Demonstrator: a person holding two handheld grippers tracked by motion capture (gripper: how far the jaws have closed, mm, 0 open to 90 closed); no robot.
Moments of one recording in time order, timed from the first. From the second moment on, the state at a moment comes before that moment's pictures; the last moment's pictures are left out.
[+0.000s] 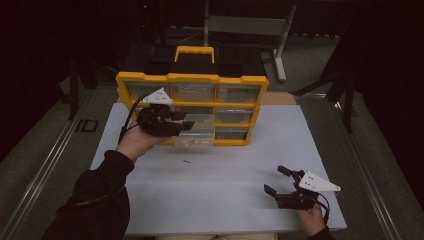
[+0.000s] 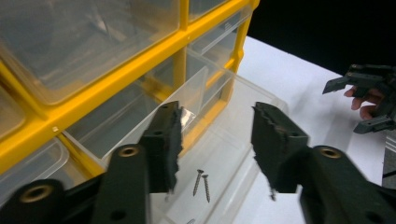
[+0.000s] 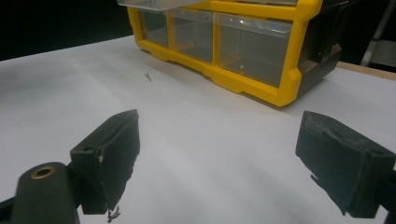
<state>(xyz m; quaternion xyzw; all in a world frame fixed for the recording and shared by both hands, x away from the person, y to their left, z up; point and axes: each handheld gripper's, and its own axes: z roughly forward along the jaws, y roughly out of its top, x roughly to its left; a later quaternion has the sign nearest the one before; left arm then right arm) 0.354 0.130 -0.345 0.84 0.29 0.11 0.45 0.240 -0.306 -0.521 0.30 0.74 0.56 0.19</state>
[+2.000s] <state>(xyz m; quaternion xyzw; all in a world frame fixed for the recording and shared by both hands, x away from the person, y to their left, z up) 0.324 0.153 -0.518 0.84 0.24 0.12 0.47 0.240 -0.305 -0.521 0.30 0.75 0.56 0.19</state>
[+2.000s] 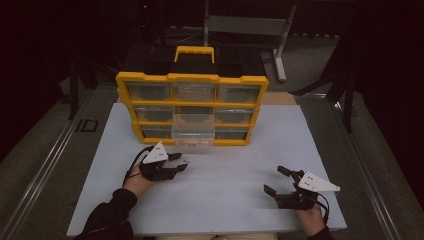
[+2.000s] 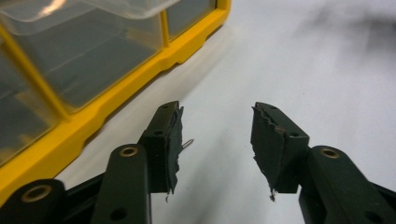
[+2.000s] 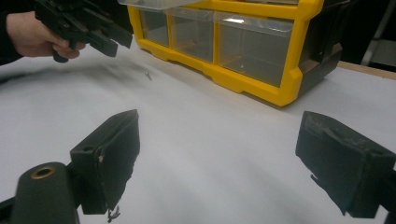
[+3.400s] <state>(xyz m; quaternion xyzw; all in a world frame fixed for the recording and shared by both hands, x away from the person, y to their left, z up) 0.365 0.139 -0.546 0.89 0.20 0.08 0.39 0.242 -0.308 -0.522 0.31 0.74 0.57 0.18</state>
